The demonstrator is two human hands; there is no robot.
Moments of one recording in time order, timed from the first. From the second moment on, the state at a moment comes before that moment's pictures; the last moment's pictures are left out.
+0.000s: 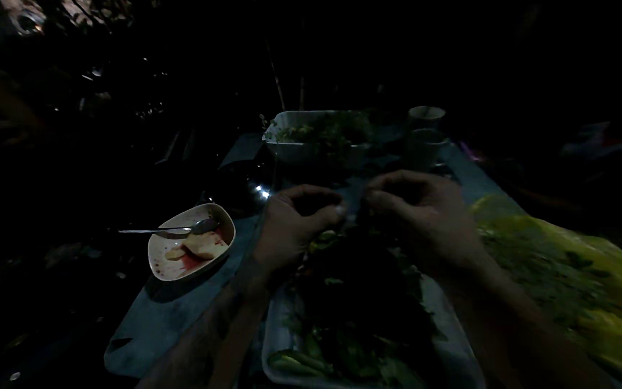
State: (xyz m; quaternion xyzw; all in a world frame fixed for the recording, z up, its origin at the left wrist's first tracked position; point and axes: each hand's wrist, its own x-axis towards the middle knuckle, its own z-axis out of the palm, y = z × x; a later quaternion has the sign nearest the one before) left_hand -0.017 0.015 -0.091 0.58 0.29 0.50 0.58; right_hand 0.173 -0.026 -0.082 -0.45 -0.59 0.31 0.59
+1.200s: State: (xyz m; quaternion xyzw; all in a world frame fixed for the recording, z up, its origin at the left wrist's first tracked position) left_hand -0.018 0.020 -0.094 0.66 0.36 0.42 0.50; right_hand 0.166 -0.030 -0.079 -0.50 -0.57 0.32 0.57
